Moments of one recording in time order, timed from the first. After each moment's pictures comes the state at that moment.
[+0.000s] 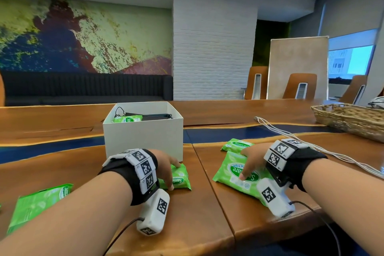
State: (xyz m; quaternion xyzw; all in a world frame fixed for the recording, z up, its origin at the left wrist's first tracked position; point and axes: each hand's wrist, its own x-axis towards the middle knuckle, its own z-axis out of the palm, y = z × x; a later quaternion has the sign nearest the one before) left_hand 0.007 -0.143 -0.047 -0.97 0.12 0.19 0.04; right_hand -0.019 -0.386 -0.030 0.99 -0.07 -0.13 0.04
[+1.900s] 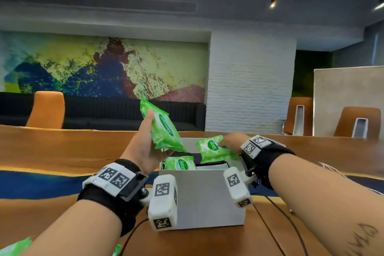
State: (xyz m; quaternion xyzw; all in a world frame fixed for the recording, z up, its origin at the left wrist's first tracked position) left_hand 0.069 0.006 0.037 -0.48 0.07 -0.05 -0.87; right_hand 0.153 -0.210 0.051 0.96 0.02 0.04 -0.28
